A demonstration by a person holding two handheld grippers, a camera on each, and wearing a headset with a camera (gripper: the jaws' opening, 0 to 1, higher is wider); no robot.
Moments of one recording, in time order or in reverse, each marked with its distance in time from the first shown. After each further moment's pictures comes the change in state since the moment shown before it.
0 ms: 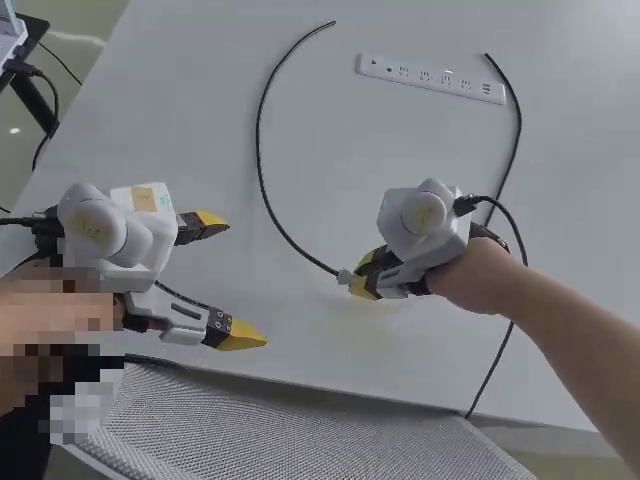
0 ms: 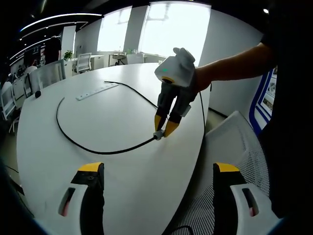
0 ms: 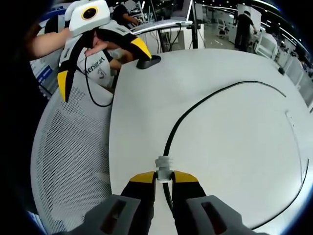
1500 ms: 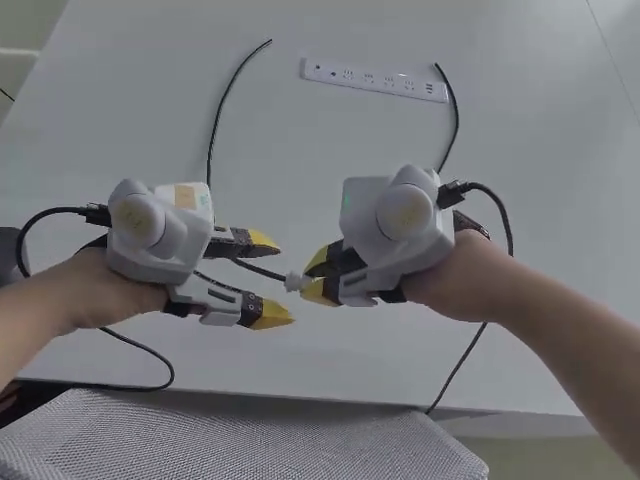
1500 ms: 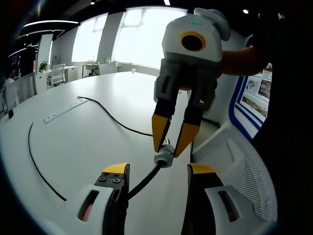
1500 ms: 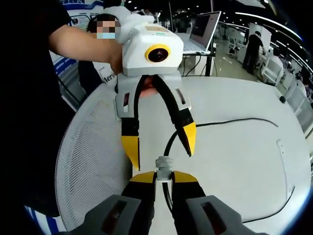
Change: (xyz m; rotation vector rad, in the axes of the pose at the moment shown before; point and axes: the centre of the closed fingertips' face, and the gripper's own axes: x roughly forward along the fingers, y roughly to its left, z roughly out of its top) left arm 0.069 -0.034 0.049 0.097 -0.076 -0.234; right arm -0.060 0.047 0.043 -0.137 -0.099 0.009
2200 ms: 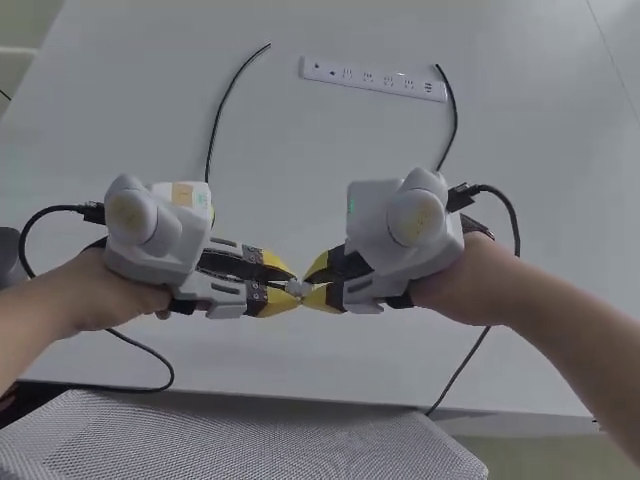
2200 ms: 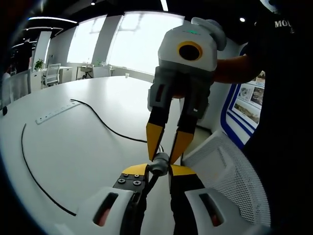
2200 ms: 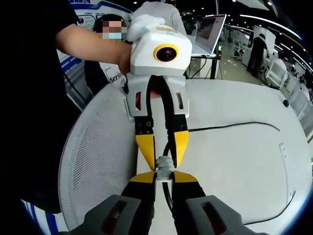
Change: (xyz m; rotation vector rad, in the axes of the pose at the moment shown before) left arm 0.005 -0.015 0.010 -0.028 -0.042 -0.072; right arm -0.004 0.008 -0.002 -0.024 -0.015 0.034
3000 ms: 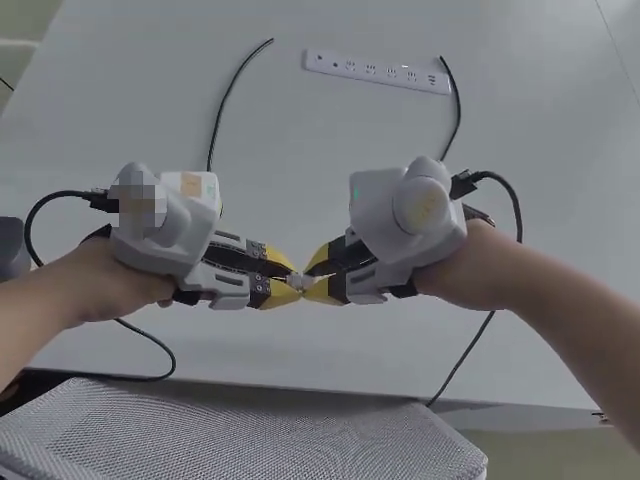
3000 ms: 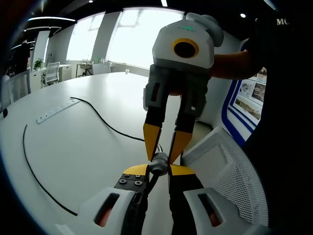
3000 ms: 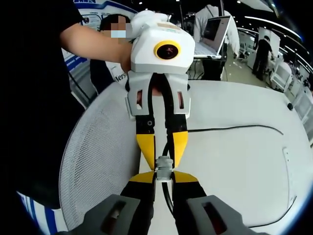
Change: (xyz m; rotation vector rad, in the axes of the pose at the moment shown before) left arm 0.001 -0.004 -0.002 0.010 0.044 0.015; right arm 0.002 0.002 -0.002 -0.028 -0.005 0.040
